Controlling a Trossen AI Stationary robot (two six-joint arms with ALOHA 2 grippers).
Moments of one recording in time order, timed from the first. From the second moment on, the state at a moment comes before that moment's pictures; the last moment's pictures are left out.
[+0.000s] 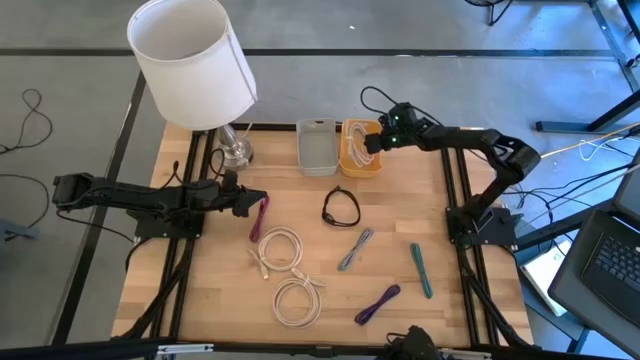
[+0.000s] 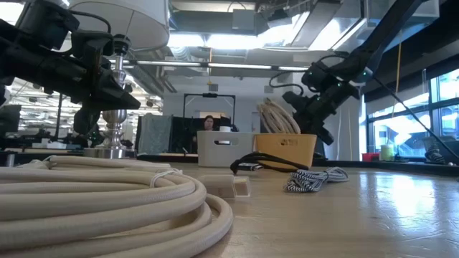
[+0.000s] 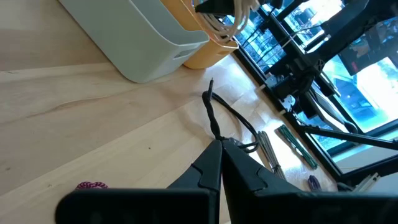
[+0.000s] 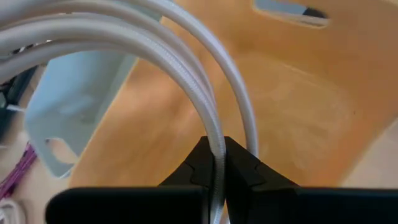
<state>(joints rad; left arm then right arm) 0.09 0.63 0.03 0.34 -0.24 -0.85 -0.82 1.66 0.82 0.05 -0.35 0.46</state>
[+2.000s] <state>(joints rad) 0.09 0.63 0.03 0.33 -0.25 -0.83 -0.67 1.56 1.24 -0.16 -0.28 -0.13</state>
